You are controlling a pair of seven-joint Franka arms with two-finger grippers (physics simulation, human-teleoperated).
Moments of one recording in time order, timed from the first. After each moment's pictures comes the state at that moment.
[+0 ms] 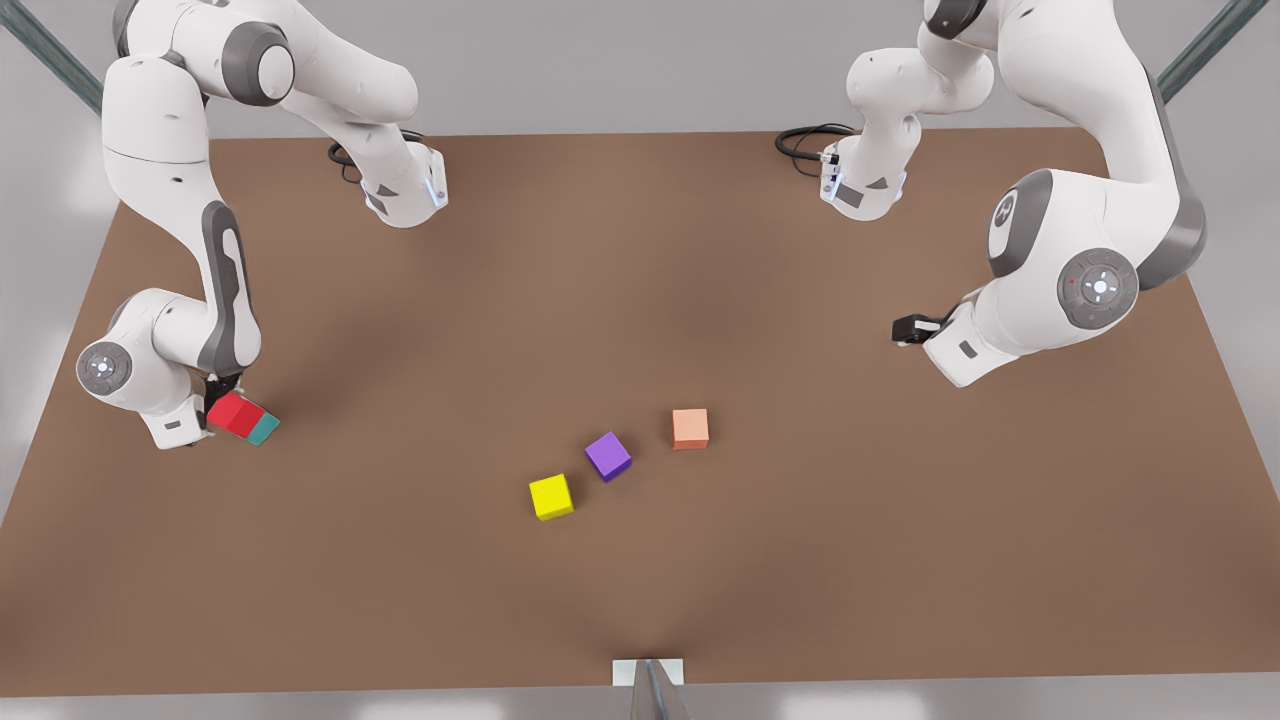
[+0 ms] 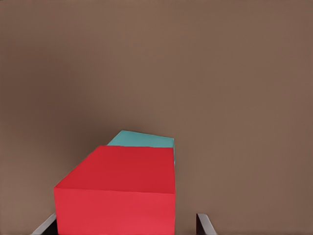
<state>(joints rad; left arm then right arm) -0.04 0.28 -0.18 -1.36 0.01 1.36 -0.08 -0.12 0.41 -0.24 -2.00 -0.11 2.31 -1.39</state>
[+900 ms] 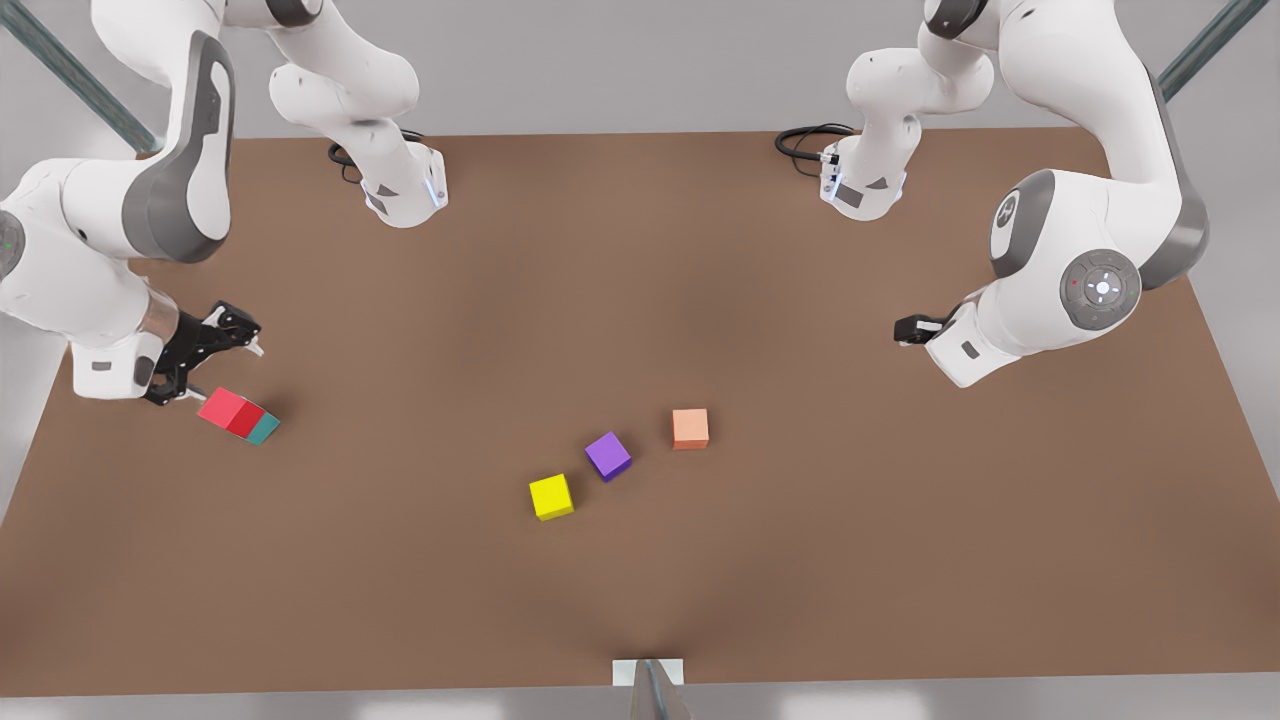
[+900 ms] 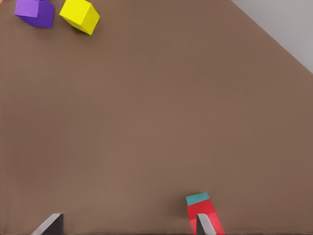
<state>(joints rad) -0.04 0.28 -0.17 -1.36 0.01 1.35 -0.07 0.14 0.13 -0.20 -1.55 0.05 1.61 -0.79</state>
